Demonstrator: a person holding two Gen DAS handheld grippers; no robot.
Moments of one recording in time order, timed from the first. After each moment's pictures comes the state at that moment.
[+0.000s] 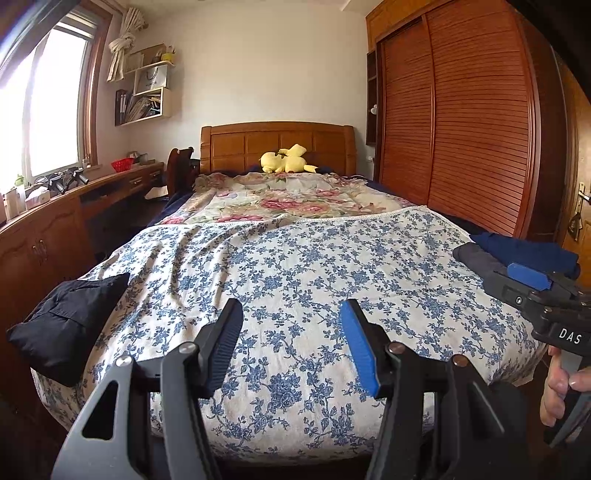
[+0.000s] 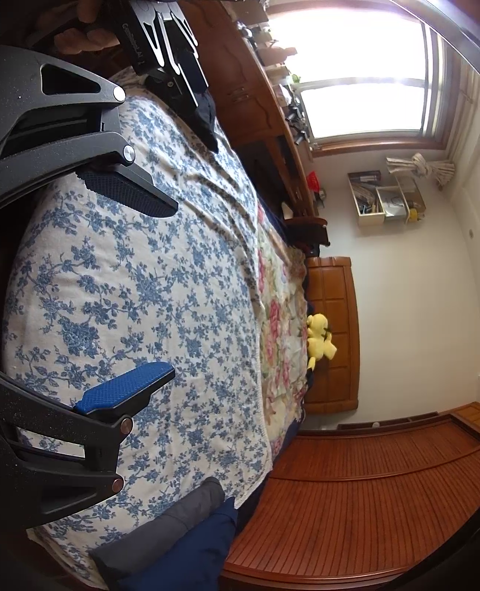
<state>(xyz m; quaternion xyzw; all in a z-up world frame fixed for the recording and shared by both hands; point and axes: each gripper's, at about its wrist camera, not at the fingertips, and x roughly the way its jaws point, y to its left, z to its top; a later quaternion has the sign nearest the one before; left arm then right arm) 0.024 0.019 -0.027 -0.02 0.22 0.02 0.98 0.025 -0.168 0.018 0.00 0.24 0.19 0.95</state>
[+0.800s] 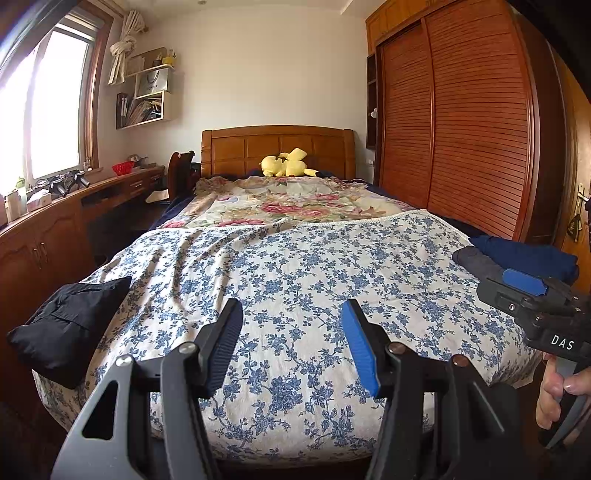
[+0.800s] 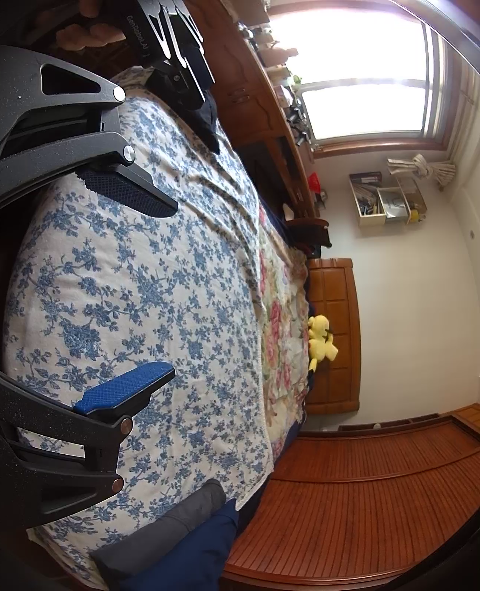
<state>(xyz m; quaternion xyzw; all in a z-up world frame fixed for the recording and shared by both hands) 0.020 0.017 -0.024 -0.02 0.21 0.02 0.98 0.024 -0.166 0.020 0.00 0.24 0.19 0.95</state>
